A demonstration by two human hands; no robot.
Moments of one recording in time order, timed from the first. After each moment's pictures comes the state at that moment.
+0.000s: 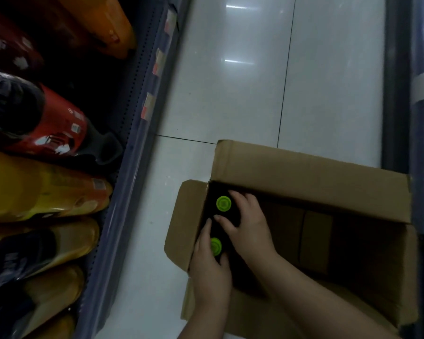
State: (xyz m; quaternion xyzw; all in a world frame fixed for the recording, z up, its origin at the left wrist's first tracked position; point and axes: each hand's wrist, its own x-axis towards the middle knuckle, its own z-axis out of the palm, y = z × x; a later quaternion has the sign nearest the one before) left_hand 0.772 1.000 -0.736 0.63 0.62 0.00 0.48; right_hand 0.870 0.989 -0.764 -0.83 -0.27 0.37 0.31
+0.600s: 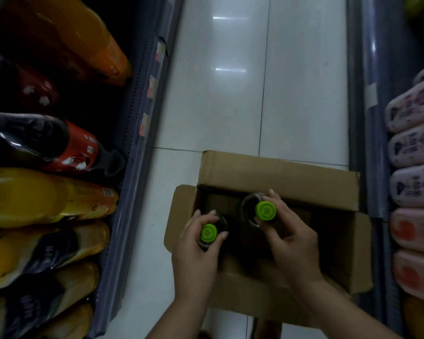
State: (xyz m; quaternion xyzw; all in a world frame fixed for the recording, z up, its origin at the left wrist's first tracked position) left_hand 0.778 1.008 -0.633 0.67 0.53 0.11 0.50; right_hand 0.905 0.910 -0.642 -0.81 -0.22 0.23 0.50
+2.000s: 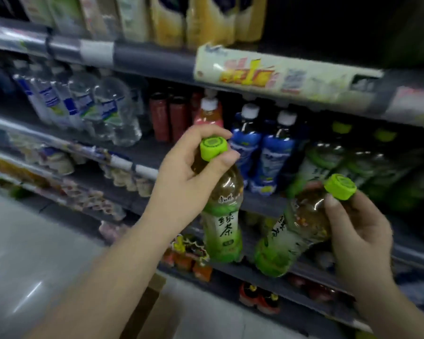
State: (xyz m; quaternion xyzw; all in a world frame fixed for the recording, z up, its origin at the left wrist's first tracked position) left_hand 0.760 0.654 0.124 0.66 -0.40 -0.02 0.64; right_hand 0.602 0.489 0.075 -0.69 0.21 -0.43 0.55
